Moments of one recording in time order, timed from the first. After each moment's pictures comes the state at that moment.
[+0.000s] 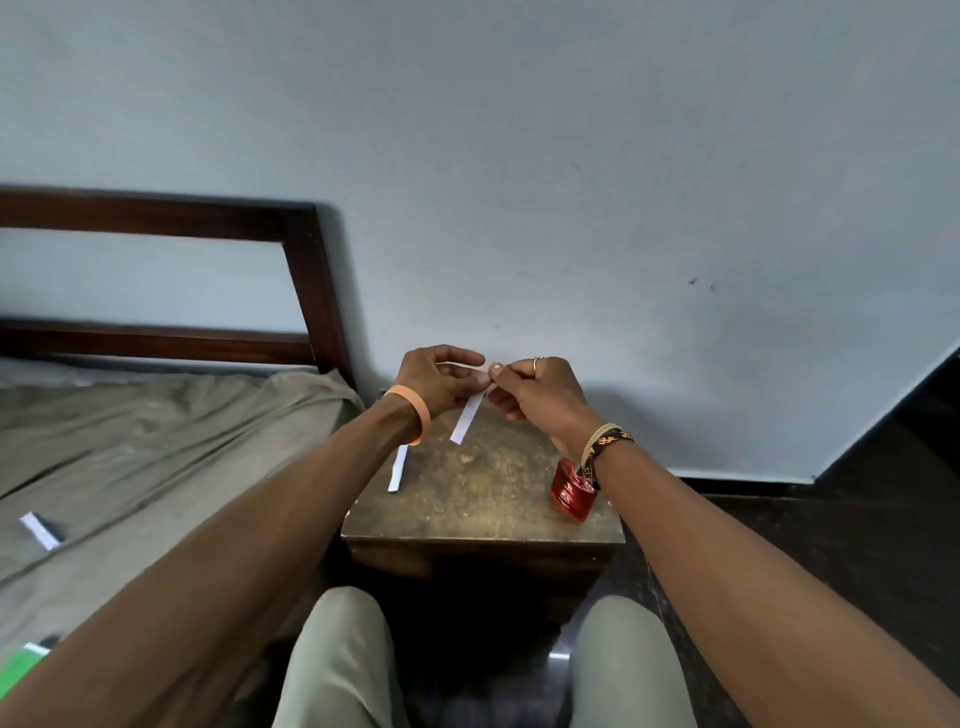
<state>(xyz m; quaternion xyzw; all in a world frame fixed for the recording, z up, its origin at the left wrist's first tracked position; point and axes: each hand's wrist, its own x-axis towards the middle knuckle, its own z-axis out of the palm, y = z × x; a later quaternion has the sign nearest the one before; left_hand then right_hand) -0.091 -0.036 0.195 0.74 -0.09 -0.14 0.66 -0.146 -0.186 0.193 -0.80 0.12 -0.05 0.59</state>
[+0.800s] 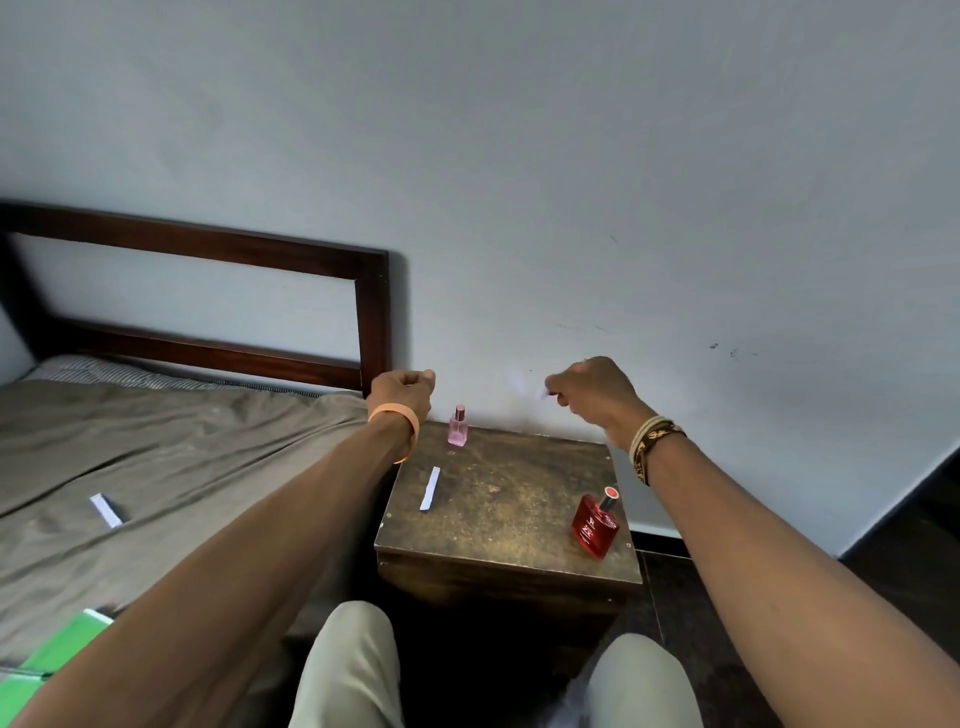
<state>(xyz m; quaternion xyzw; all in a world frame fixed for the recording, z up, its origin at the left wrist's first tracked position) -0.097 0.043 0.197 0.72 0.12 0.03 0.68 -0.175 -0.173 0.267 -0.87 0.15 -0.04 0.47</state>
